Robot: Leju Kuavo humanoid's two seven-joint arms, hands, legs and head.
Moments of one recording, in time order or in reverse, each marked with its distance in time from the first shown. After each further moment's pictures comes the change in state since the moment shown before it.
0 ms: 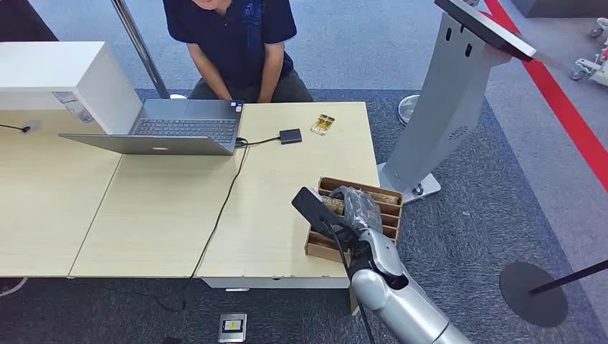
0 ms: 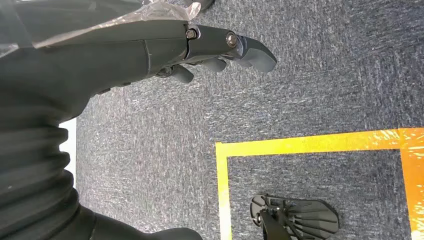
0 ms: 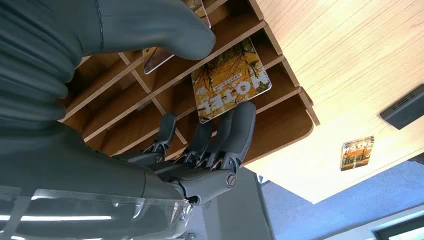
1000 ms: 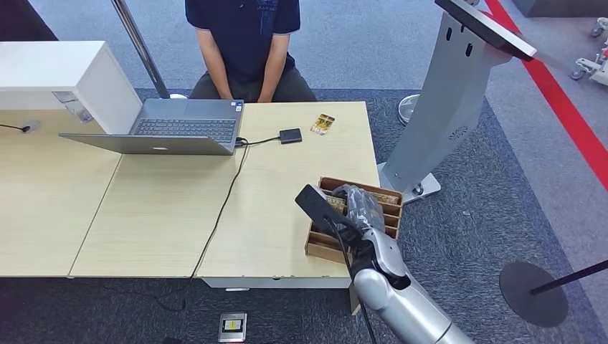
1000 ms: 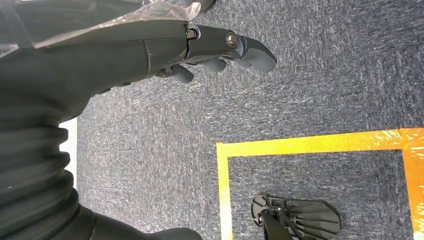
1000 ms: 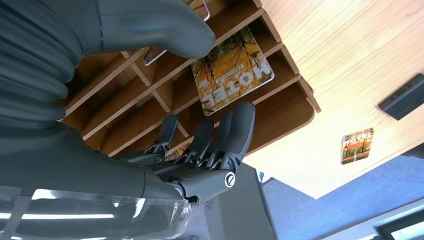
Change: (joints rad) left arm 0.002 0.000 0.000 0.000 0.000 0.000 -0.001; right arm 0.002 -0.008 -0.006 -0.010 -0.017 -0.030 -0.004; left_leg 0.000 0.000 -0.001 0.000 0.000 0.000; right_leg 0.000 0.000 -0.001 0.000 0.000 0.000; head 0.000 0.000
